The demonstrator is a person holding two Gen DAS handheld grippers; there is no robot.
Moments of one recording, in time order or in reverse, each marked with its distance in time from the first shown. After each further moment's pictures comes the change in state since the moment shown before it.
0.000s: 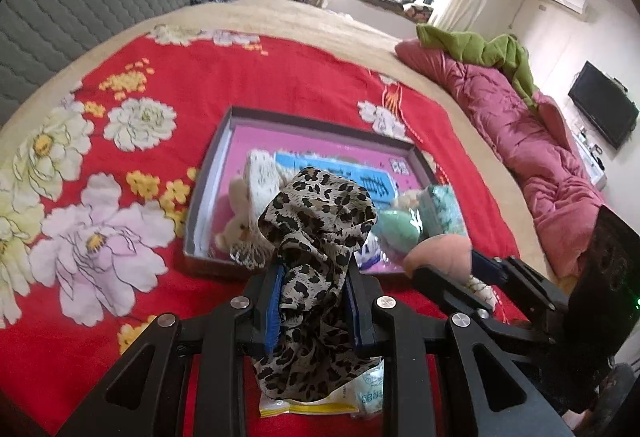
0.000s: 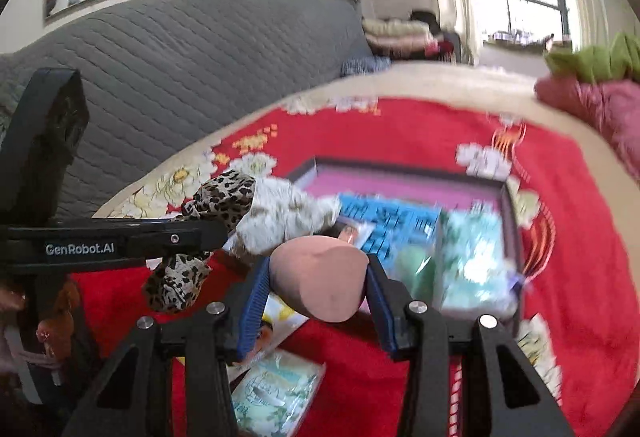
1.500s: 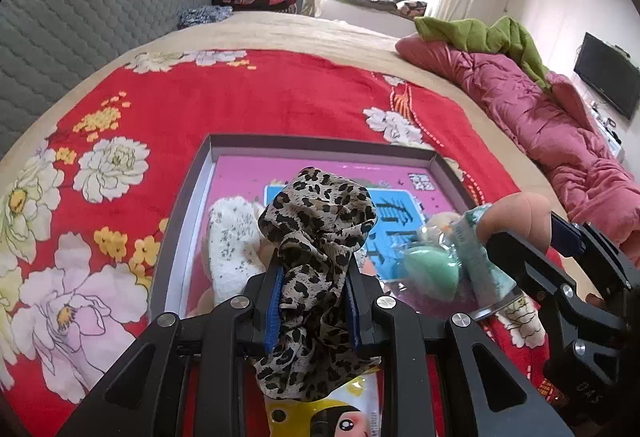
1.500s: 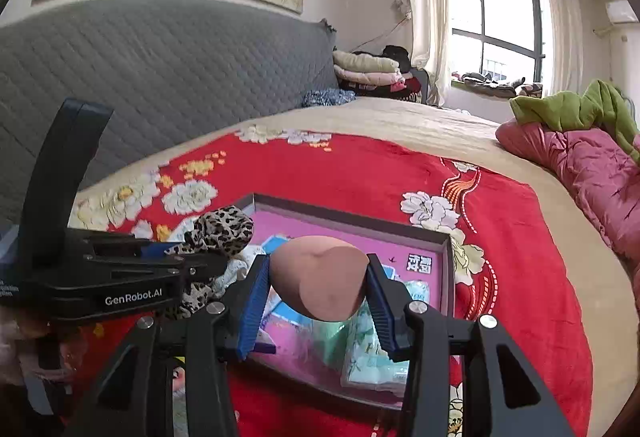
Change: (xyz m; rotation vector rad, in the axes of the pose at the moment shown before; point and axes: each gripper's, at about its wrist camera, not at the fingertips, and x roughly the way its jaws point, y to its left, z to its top) left arm 0.063 -0.022 0.029 0.113 -0.067 0.078; right arm 0.014 -0.025 0.022 -0.086 -0.074 -0.181
